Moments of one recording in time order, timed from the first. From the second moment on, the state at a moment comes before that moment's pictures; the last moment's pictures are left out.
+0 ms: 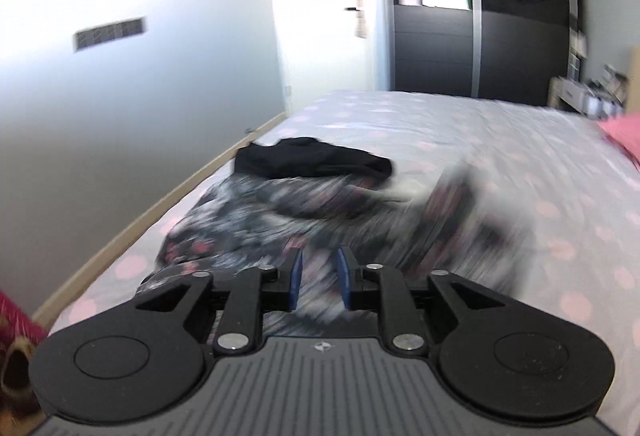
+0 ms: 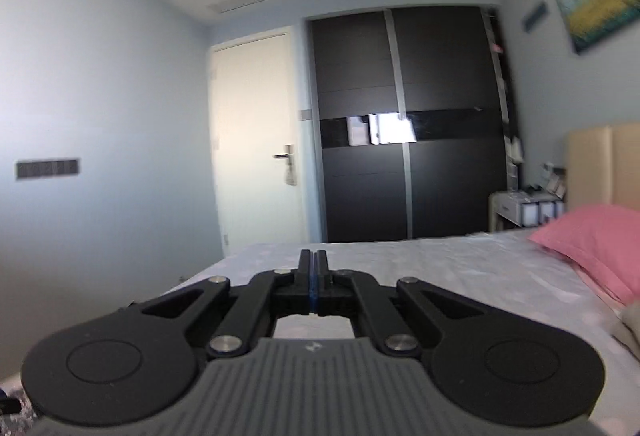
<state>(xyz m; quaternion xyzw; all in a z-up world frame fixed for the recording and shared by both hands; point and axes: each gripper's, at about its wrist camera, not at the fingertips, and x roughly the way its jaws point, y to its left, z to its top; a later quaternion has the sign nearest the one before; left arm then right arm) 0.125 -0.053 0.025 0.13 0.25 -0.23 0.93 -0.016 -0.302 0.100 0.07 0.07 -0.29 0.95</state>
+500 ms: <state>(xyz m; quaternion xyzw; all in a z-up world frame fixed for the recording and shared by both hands) 0.085 -0.057 0.004 0.17 0.29 -0.23 0.91 -0.062 -0.310 0.024 0.15 0.27 -0.15 0.94</state>
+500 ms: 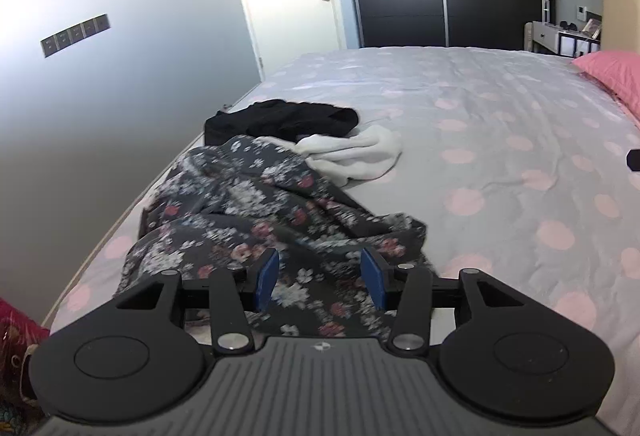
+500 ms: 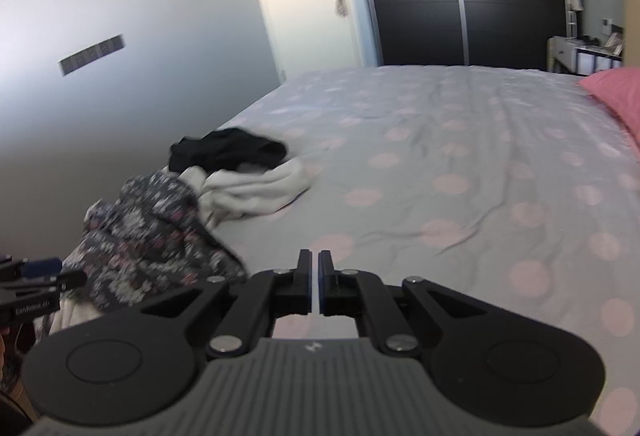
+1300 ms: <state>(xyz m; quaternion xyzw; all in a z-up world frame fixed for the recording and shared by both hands) 0.224 0.102 -0.082 0.16 0.45 -0.09 0.88 0.157 -0.240 -0.096 0.03 0.42 -0.04 0.90</state>
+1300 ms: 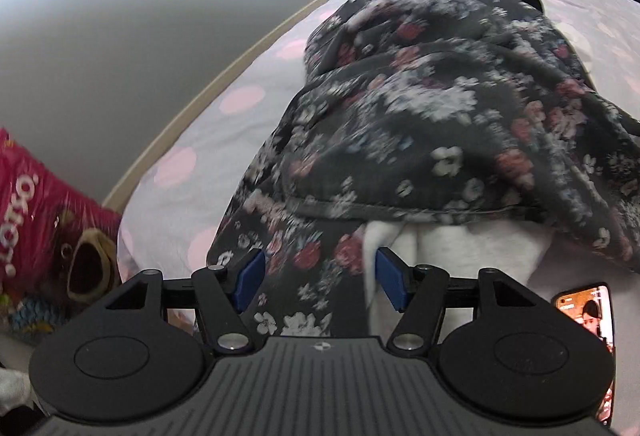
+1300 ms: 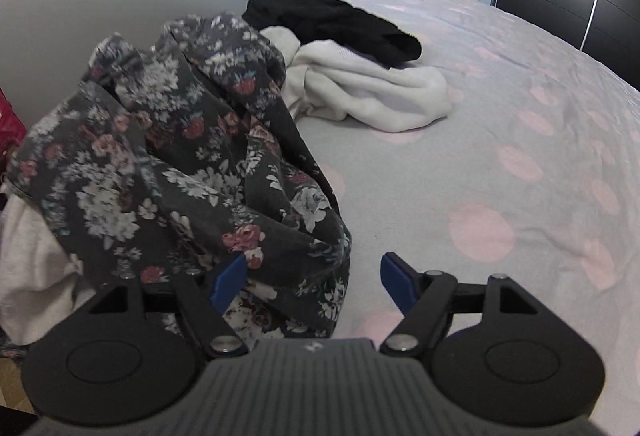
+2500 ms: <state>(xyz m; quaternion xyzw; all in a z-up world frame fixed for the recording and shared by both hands) 0.173 0.083 0.118 0.14 0.16 -0.05 0.98 0.121 -0.269 0.036 0.02 0.21 -0.19 0.96</state>
